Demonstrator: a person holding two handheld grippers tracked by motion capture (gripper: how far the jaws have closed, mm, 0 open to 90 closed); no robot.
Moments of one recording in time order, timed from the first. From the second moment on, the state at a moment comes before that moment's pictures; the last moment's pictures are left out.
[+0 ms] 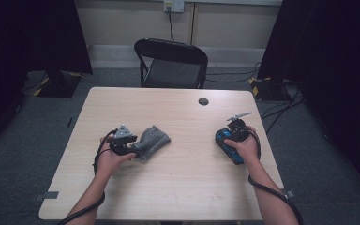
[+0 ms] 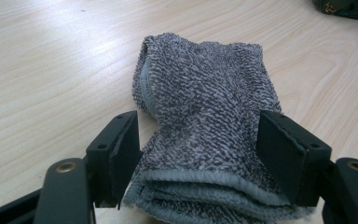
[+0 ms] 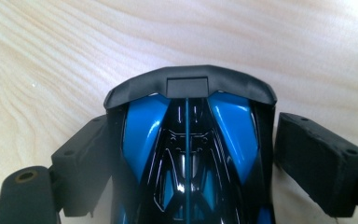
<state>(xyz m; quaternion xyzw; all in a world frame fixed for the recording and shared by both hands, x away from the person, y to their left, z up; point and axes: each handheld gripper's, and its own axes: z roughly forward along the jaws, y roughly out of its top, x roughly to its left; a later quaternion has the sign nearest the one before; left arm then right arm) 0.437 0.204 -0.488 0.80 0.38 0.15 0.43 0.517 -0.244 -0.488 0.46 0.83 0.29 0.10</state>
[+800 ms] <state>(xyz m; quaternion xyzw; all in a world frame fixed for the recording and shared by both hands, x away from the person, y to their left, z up) 0.435 0.202 -0.478 0.80 0.38 0.14 0.44 0.510 -0.254 -0.467 0.45 0.82 0.33 0.10</state>
